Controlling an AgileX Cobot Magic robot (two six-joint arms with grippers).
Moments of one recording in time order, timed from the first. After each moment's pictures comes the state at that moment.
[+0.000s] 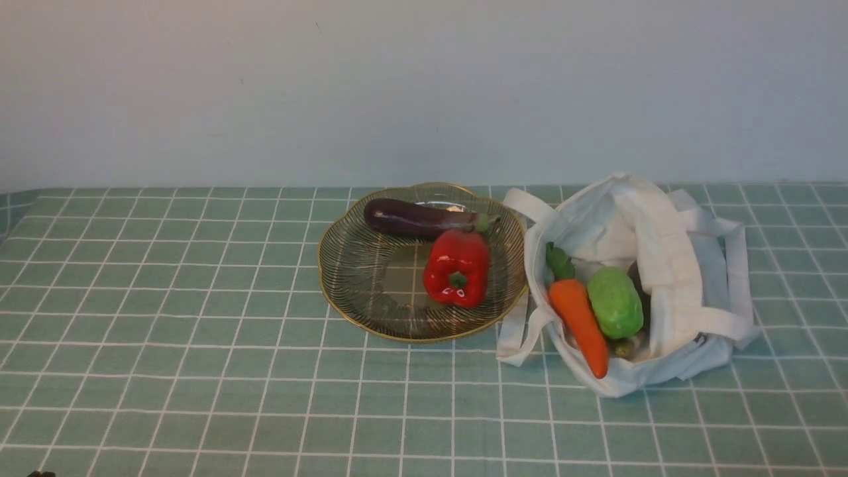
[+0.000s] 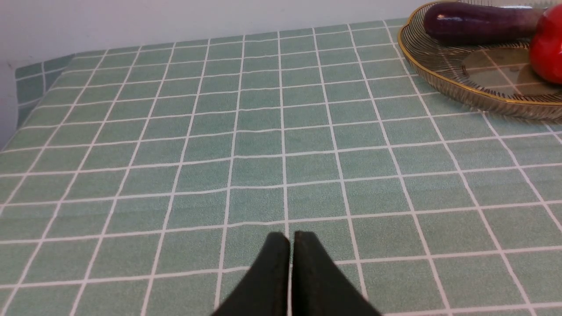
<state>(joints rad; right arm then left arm) 0.02 -0.01 0.03 0.03 0.36 -0.01 -0.04 -0.01 0.03 -0.03 0.38 0.06</state>
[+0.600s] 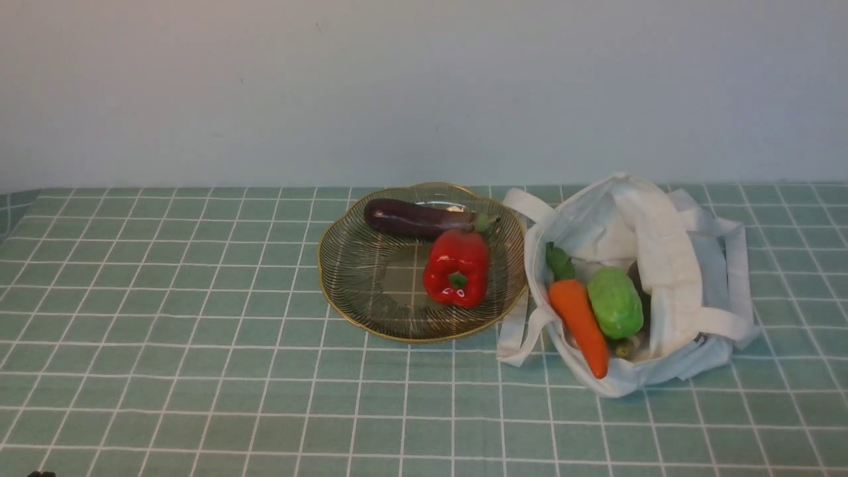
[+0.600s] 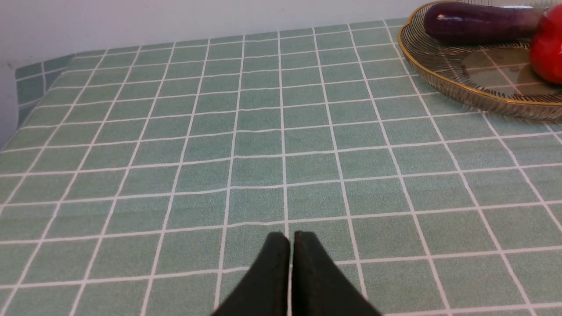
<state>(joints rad) 0.02 -0.01 0.03 0.19 0.36 0.10 -0.04 -0.01 0.03 -0.03 0.38 0.06</state>
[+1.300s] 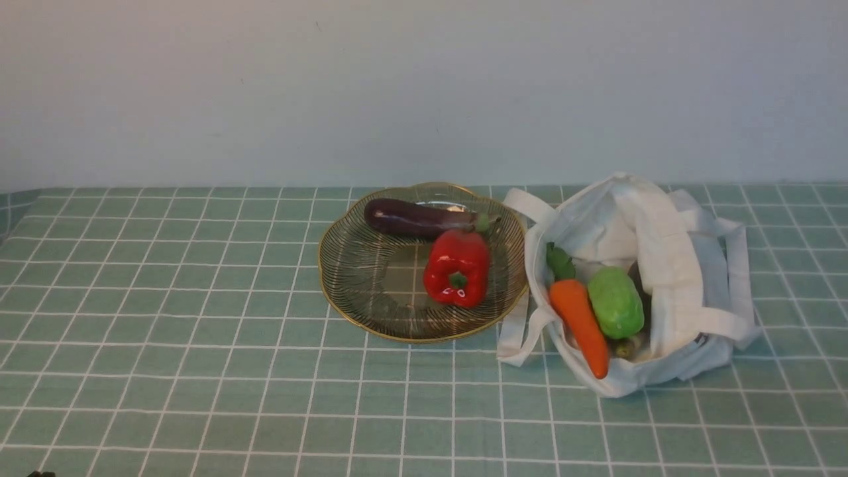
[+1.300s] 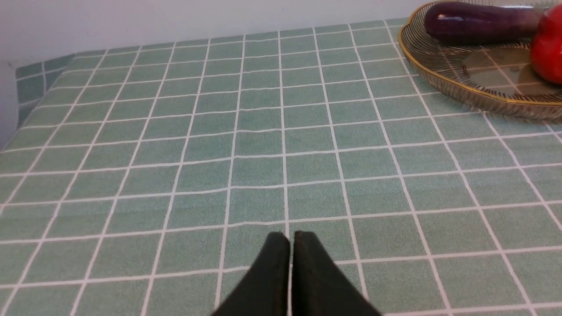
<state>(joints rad) 0.02 0.06 -0.24 0.75 0.42 0.04 -0.04 -0.01 0.03 -0.03 0.38 0.06</state>
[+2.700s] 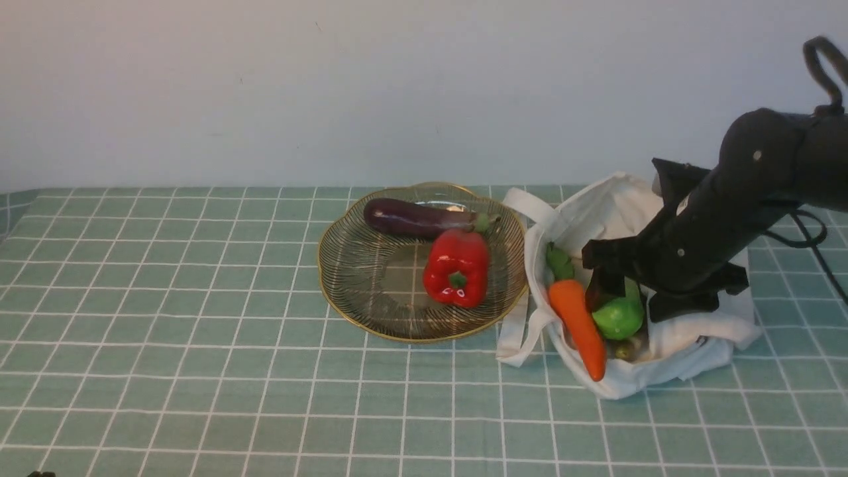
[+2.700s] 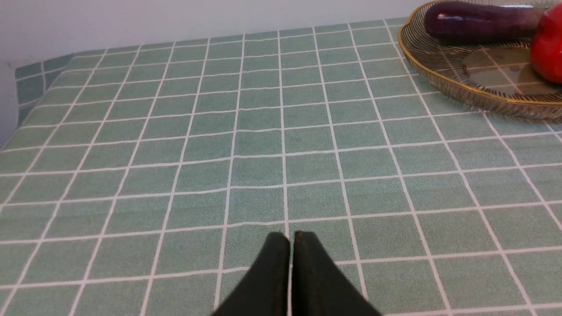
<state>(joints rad) 0.24 1.86 -1.26 0.24 0.85 0.18 -0.04 -0.01 0.03 -0.03 0.38 0.06</state>
